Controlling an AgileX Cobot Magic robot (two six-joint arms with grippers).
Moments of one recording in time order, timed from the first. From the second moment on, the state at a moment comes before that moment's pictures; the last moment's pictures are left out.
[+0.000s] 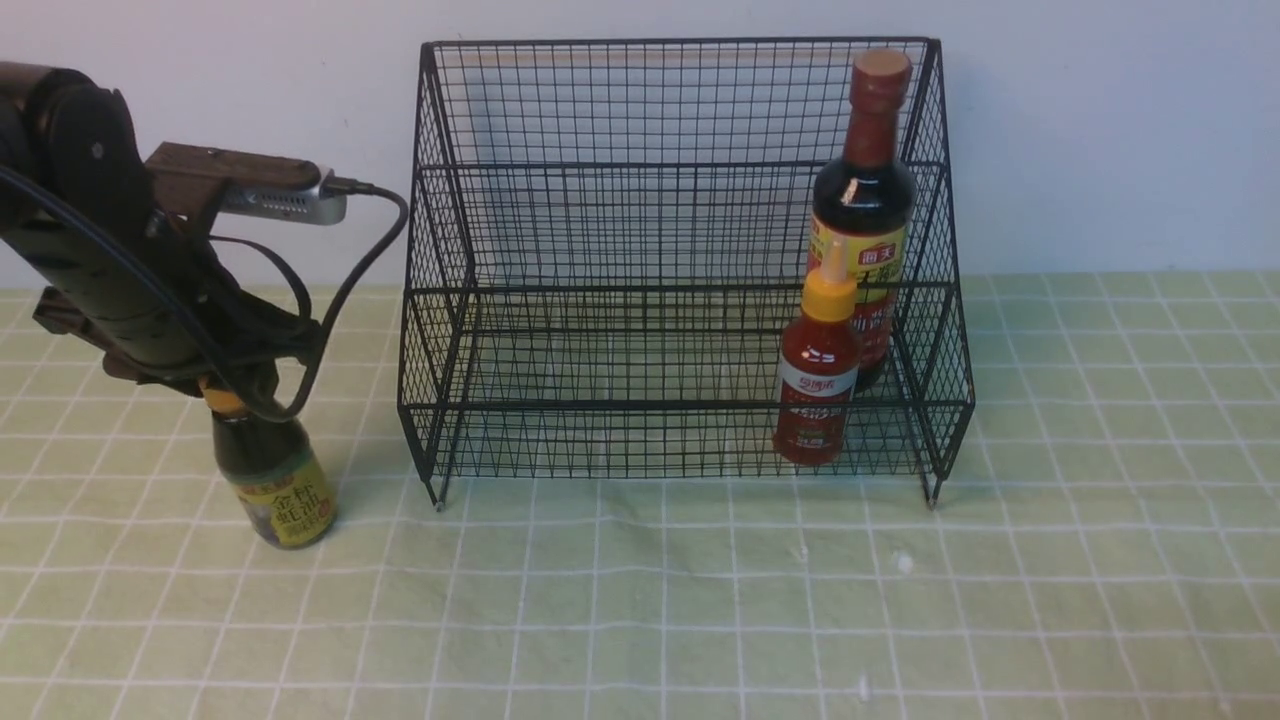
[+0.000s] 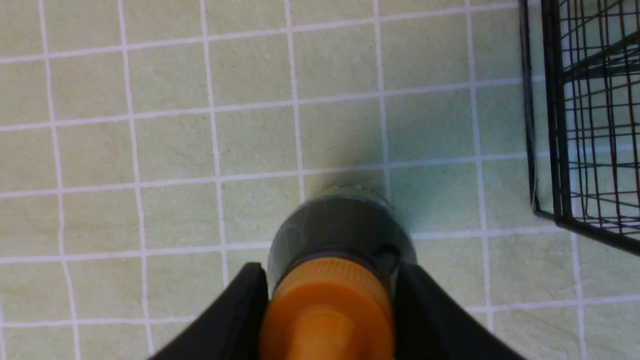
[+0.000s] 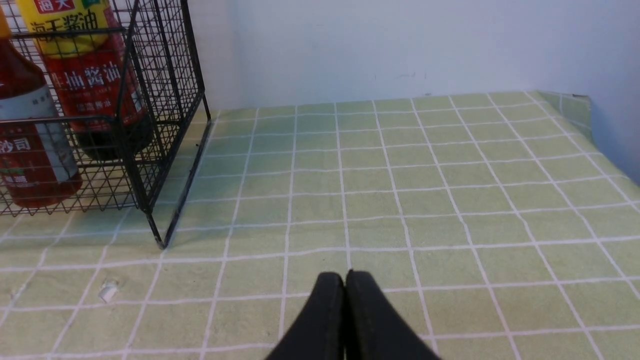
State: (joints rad) right arm -0.04 -0.01 0.02 -0.04 0.38 0.13; left arm -0.07 1.67 -1.28 0.08 0.87 -0.03
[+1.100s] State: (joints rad) right arm -0.04 -0.01 0.02 -0.04 0.38 0.13; left arm -0.35 1.61 -1.77 -0.03 1.08 0.03
